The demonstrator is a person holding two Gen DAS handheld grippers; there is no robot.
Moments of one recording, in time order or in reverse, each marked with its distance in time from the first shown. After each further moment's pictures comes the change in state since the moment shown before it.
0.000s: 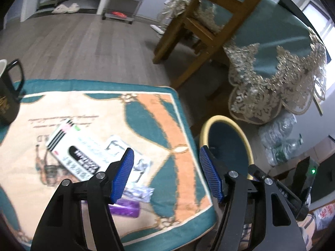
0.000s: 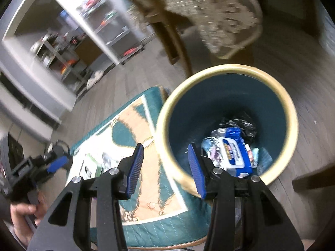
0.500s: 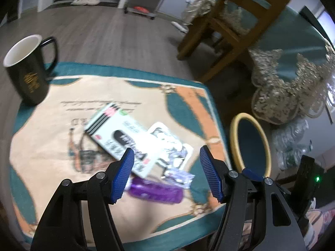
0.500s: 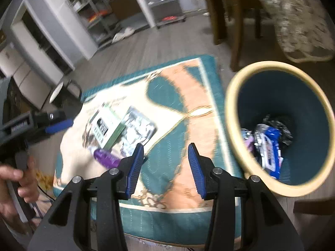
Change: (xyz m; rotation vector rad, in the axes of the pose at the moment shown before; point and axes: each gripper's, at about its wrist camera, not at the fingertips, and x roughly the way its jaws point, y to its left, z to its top) left arm -0.019 0.062 -0.016 -0.073 0.022 0.097; right arm 0.060 0.096 -0.042 -0.319 0.191 0.050
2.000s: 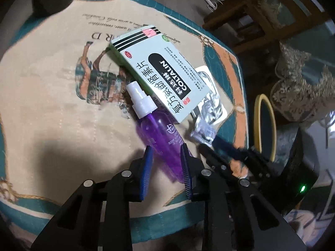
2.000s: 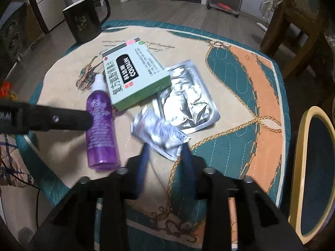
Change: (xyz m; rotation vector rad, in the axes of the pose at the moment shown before) left arm 0.045 0.054 -0.057 -0.243 0.220 -0.042; right arm 0.092 0.077 -0.023 -0.446 0.174 -0.090
